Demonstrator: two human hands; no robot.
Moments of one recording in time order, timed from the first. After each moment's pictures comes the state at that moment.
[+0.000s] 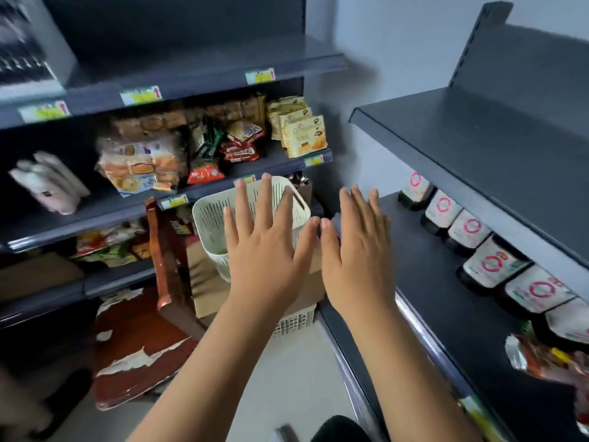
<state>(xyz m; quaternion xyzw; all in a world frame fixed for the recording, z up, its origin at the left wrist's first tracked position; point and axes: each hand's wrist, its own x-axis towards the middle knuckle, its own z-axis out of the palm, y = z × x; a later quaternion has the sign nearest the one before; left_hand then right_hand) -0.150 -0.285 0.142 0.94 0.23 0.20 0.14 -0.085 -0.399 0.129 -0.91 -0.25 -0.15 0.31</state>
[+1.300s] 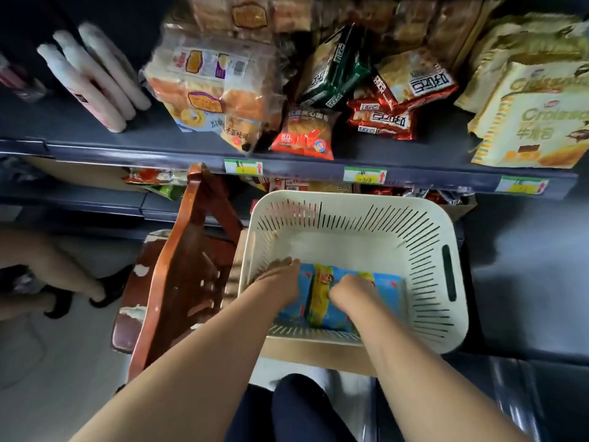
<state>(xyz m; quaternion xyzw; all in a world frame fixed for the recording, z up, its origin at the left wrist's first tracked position) 0.050 0.052 -0.215 0.80 0.43 -0.33 0.26 0.168 -0.045 -0.186 -0.86 -0.22 0.46 -0.05</state>
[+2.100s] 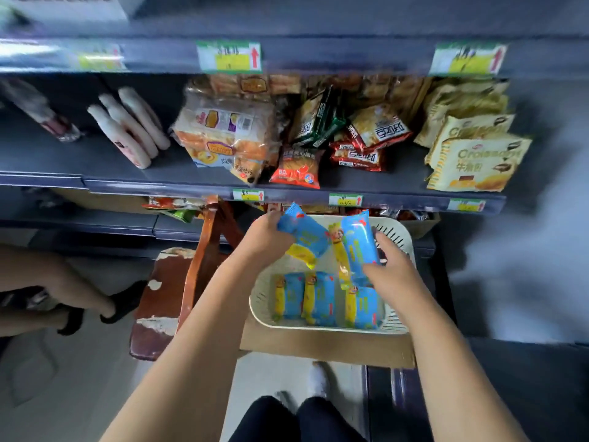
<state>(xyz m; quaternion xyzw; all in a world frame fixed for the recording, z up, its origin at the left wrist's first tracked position) 0.047 0.068 -0.014 0.75 0.52 0.04 0.41 0.205 -0.113 -0.016 -0.79 -0.23 0.40 0.41</state>
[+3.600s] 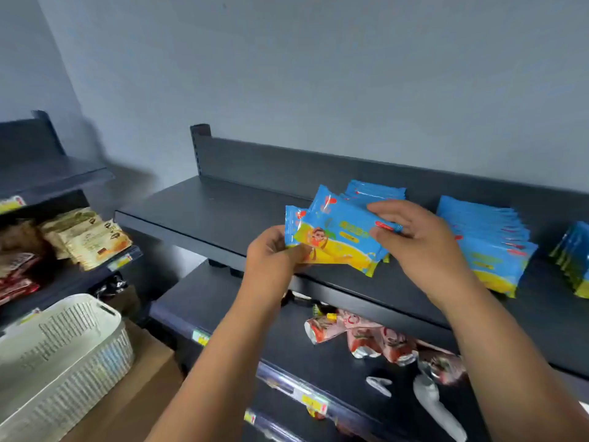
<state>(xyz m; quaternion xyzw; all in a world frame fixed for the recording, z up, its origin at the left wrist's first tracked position) -0.094 -0.590 0.237 0.62 -0.08 0.00 0.78 -0.144 -0.798 0.286 -0.80 -0.06 -0.24 0.55</state>
